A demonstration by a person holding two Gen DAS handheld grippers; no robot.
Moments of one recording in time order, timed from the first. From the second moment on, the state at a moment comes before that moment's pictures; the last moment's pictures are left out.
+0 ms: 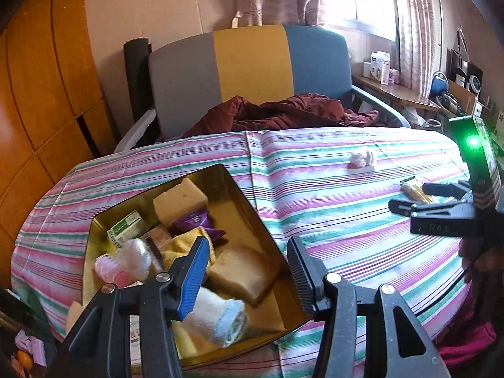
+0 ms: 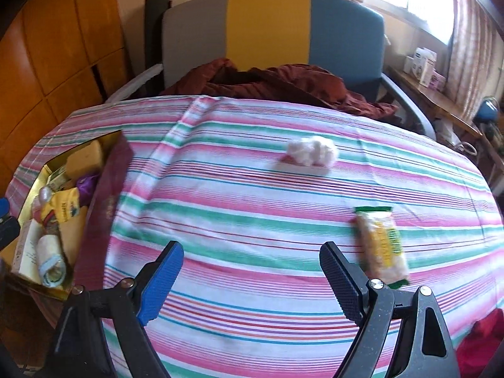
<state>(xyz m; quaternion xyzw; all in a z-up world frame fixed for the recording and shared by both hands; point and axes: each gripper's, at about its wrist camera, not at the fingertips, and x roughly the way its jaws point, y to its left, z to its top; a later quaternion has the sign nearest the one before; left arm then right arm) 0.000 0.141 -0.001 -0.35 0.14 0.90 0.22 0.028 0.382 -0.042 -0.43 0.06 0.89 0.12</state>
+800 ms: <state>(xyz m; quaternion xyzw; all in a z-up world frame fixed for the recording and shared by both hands) -0.021 0.219 -0.021 -0.41 0.14 0.85 0.31 0.045 0.533 -0.089 -0.47 0.14 0.85 0.19</state>
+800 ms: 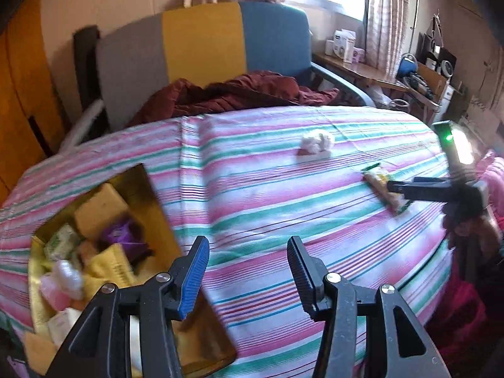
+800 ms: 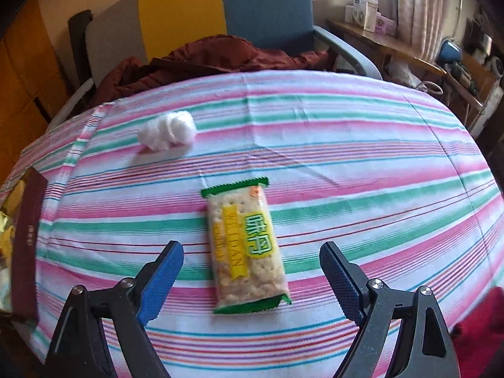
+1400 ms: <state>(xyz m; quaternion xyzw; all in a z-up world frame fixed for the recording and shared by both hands) -0.084 0.351 -0.048 -0.44 0.15 0.79 0.40 0.026 0.519 -0.105 -0.51 0.09 0.84 0.17</state>
